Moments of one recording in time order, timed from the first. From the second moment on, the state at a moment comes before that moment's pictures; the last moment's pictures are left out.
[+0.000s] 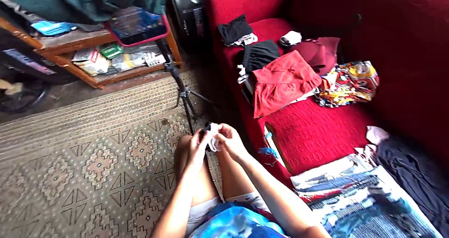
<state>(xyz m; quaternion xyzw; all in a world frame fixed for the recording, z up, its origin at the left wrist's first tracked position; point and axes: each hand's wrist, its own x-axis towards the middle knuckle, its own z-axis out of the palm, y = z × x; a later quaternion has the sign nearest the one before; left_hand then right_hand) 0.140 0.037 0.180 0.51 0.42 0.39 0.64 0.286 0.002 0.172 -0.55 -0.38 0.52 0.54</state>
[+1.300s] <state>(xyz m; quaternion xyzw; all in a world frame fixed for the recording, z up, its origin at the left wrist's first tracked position) 0.172 0.009 0.192 0.54 0.33 0.38 0.68 0.430 -0.086 0.269 -0.50 -0.21 0.26 0.80</state>
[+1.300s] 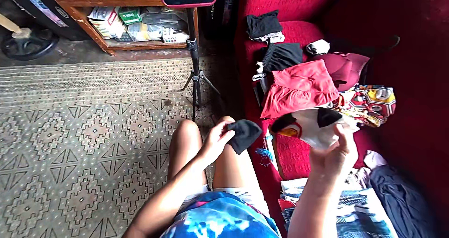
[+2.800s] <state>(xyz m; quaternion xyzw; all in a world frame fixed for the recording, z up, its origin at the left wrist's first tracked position) 0.068 0.043 0.233 0.46 0.43 0.50 0.59 0.287 0.023 0.244 -0.48 -0.30 0.51 0.65</state>
